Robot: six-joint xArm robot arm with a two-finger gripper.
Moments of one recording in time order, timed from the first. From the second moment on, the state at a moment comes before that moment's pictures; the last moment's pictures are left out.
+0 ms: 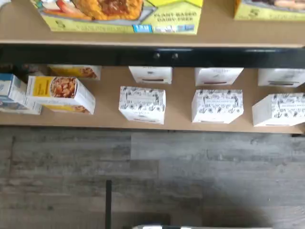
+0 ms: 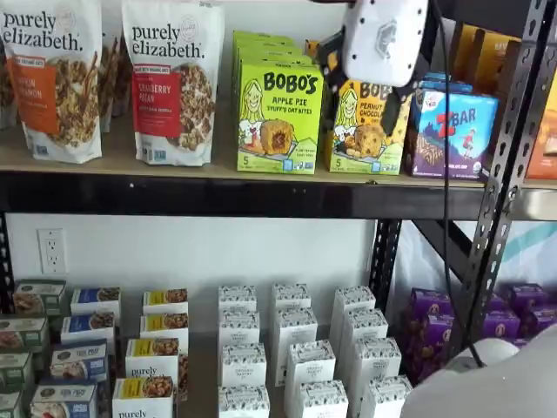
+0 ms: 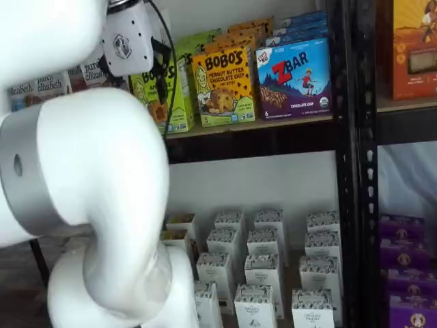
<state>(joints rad) 0.40 -0.74 -1.13 -0.02 1.71 0.40</state>
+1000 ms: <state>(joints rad) 0.48 -0.50 -1.24 -0.07 1.52 0.48</state>
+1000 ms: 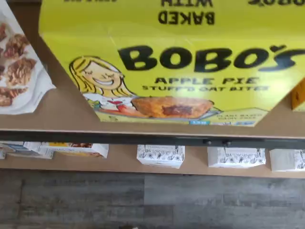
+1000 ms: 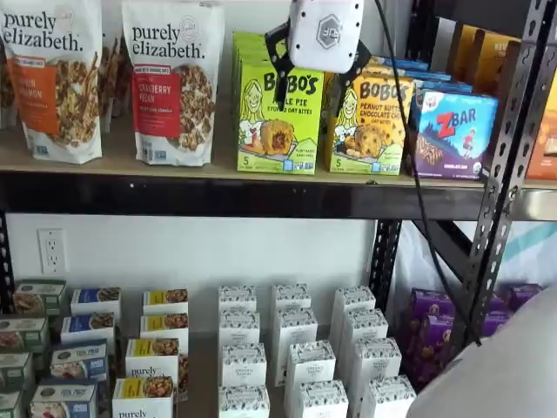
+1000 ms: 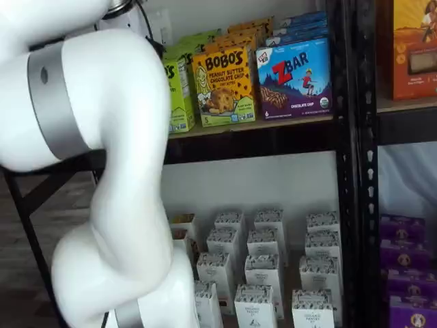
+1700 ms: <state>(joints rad) 0.44 -0.43 -1.30 -0.03 1.50 0.44</state>
